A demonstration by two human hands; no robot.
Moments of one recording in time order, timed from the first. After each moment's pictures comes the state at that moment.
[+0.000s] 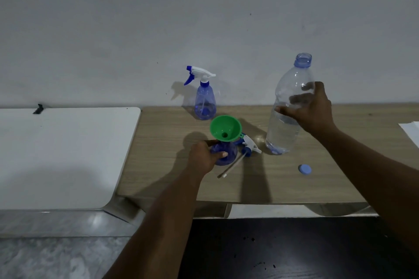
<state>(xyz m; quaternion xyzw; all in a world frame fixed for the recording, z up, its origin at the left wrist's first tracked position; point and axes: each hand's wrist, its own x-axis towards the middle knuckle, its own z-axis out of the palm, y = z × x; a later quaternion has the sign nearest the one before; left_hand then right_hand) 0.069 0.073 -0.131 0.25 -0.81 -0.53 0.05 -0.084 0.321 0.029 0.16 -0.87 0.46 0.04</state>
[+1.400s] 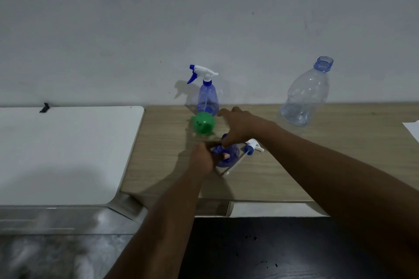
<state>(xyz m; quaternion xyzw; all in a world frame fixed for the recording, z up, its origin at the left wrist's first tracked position) 0.085 0.081 -0.115 0.25 -0.79 -0.56 0.05 -0.012 0.189 0.037 0.37 -0.90 0.06 -0.23</state>
